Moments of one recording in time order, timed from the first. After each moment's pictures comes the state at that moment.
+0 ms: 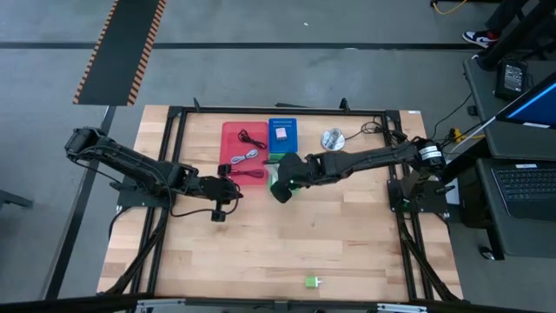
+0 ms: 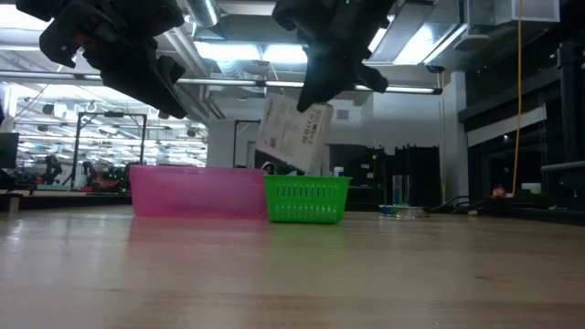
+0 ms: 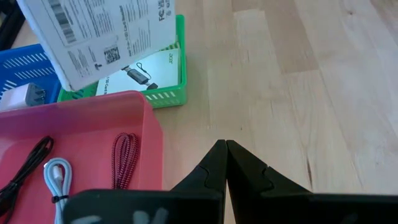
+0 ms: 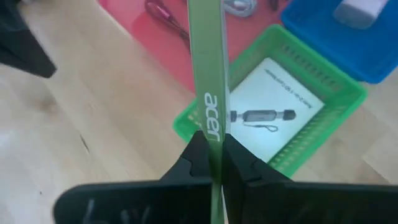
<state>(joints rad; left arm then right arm) -0.25 1.10 0.61 -0.26 -0.27 -0.06 0.08 1.81 1.50 -0.71 0.30 0.81</state>
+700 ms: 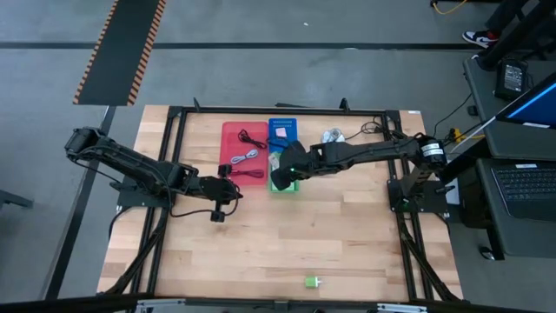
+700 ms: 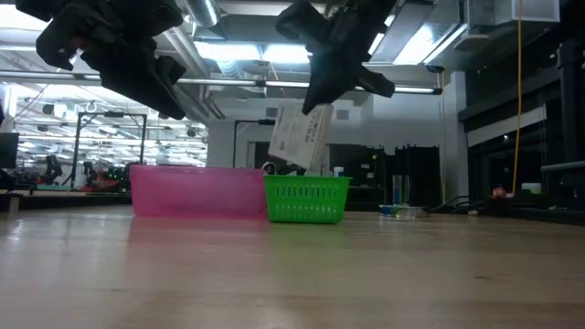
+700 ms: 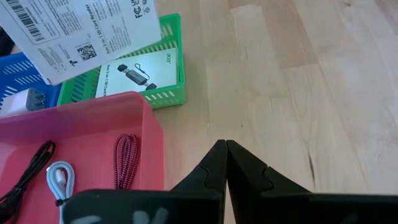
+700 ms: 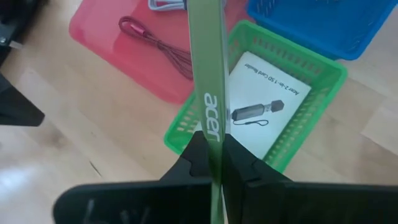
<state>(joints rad) -0.25 1.10 0.61 -0.27 -0.27 -0.02 0.01 1.79 1.50 -0.74 0.23 0.97</state>
